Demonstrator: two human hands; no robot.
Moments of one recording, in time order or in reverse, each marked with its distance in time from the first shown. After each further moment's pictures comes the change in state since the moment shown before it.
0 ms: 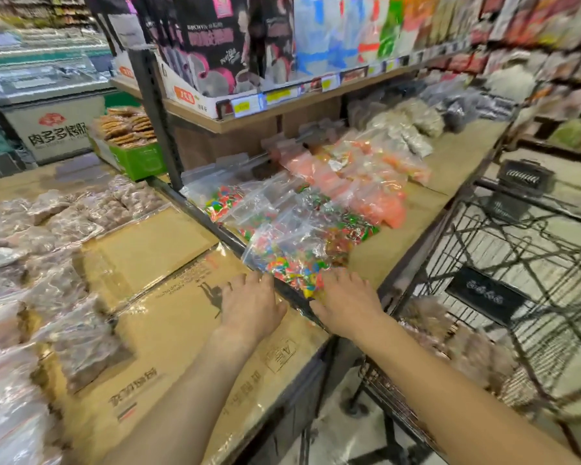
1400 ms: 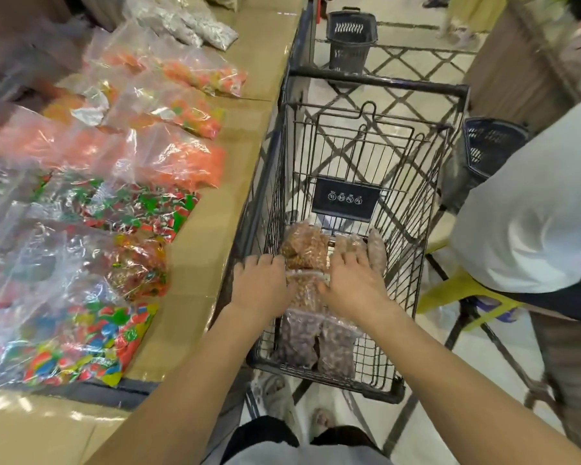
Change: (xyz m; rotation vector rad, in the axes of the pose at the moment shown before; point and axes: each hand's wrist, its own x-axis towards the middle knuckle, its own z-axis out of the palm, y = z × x) left_hand 0.182 0.342 0.124 0.177 -0.326 0.634; right_hand 0.039 0.327 0.101 0.314 -0.206 0.664
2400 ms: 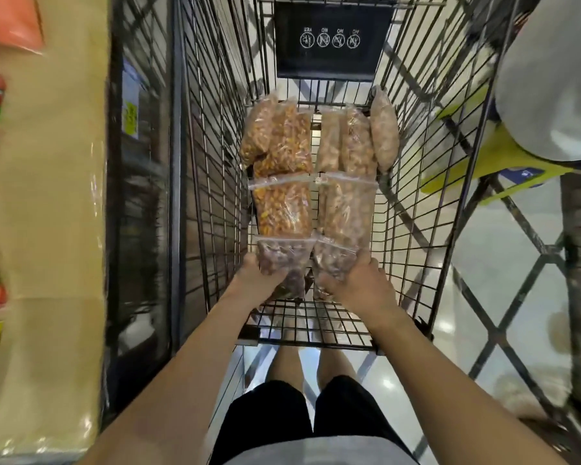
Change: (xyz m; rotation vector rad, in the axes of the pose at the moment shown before) left_hand 0.096 -0.001 0.231 -0.743 -0.596 -0.491; right_hand 0.070 0.083 0.236 0.521 -0.348 0.462
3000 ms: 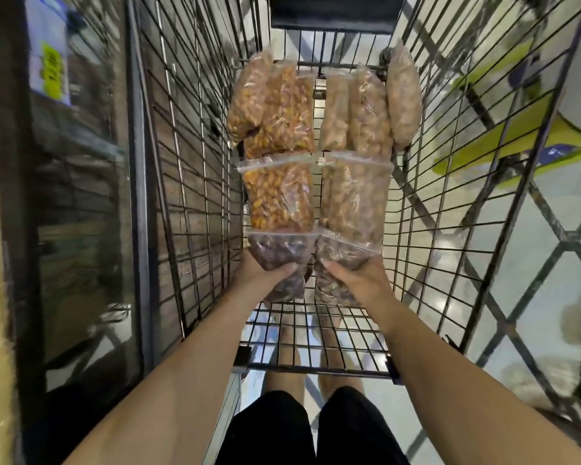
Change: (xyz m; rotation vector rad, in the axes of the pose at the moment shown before) left_hand 0.091 -0.026 0.042 -0.170 0.076 -0.058; right_hand 0.083 0.036 0.054 0.738 -0.089 0.183
